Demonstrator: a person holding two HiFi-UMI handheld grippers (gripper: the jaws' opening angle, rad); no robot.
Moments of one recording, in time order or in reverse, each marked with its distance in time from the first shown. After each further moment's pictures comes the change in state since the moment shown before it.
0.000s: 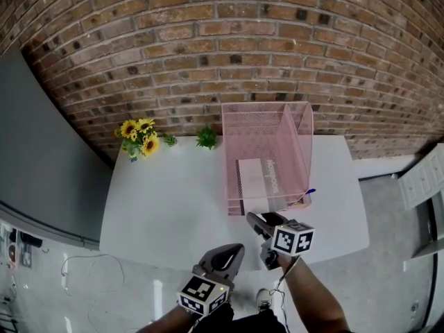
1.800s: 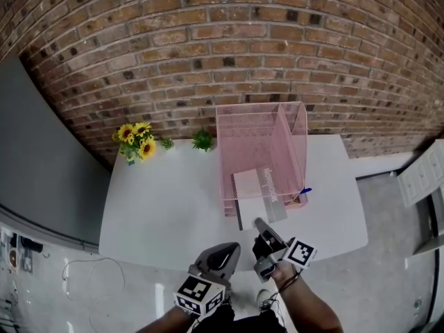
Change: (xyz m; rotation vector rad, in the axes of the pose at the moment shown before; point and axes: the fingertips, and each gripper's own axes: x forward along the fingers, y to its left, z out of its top) left arm -0.003 -0.002 0.008 0.017 -0.017 0.009; right arm -0.047 0.019 0.007 0.548 -0.332 0.286
